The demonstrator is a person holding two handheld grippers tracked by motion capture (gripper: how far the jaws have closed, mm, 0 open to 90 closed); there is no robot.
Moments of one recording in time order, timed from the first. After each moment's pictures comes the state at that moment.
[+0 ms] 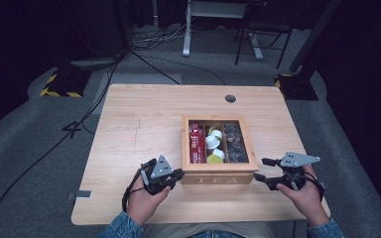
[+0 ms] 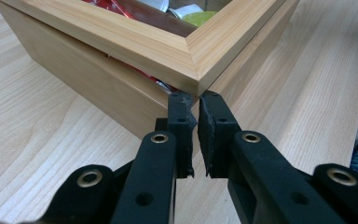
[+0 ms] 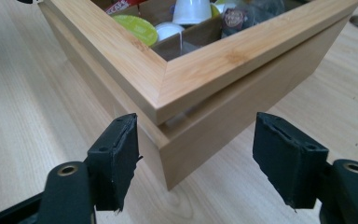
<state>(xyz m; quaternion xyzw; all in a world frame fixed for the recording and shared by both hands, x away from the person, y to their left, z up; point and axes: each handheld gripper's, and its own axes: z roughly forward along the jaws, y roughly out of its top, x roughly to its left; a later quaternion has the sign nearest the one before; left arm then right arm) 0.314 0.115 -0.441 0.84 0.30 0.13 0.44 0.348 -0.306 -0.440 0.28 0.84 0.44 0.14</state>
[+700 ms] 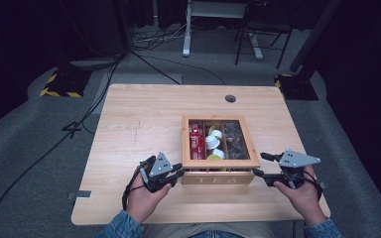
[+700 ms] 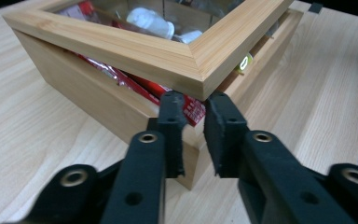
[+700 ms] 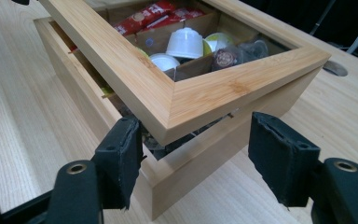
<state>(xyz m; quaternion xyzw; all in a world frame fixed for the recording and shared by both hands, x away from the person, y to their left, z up) 0.317 0.114 -0.432 0.82 0.29 0.15 0.46 0.346 -0.295 -0.425 0.24 0.83 0.45 0.20</state>
